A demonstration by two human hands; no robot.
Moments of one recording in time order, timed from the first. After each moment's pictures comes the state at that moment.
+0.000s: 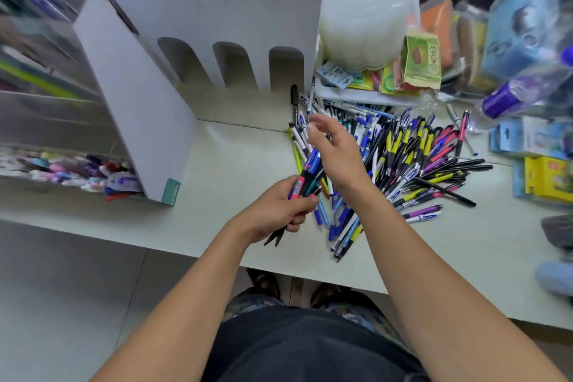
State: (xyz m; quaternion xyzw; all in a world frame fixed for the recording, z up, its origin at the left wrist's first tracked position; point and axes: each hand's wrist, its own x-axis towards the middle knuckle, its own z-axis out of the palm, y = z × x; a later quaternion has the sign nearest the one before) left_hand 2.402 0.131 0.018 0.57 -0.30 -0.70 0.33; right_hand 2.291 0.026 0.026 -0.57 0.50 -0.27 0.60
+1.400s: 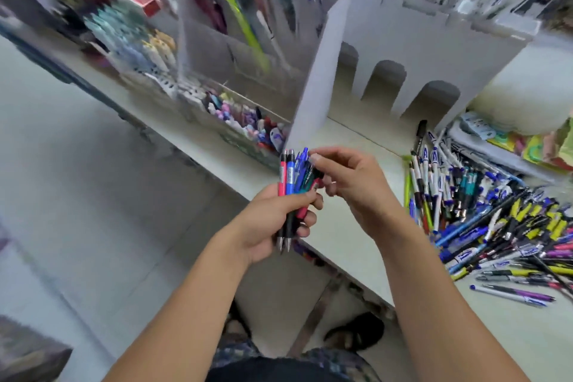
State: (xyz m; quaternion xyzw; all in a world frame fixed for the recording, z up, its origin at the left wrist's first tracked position) left_hand 2.496 0.306 0.099 0.55 -0.07 -0.57 0.60; right_hand 2.416 0.169 0.095 -0.59 0.32 -0.13 0.73
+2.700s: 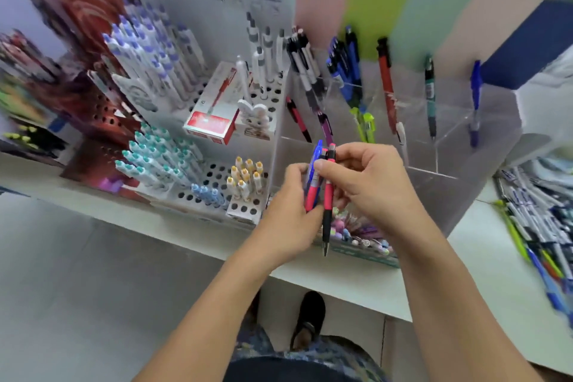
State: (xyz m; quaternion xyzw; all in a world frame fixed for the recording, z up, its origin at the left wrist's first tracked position) left_hand 2.883 0.298 0.111 0.69 -0.42 -0.44 0.40; right_hand 2.774 0.207 0.152 -0.62 0.44 -0.26 0.59
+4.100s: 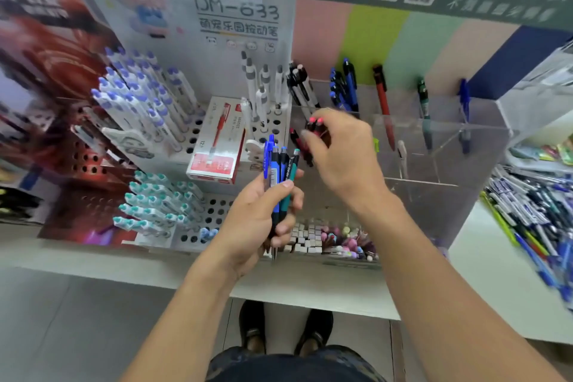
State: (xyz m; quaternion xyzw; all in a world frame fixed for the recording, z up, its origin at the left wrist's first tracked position) left_hand 2.966 0.287 0.136 0.48 -0.23 -0.65 0.55; right_hand 2.851 0.162 0.147 -0.82 0.45 -0.31 0.18
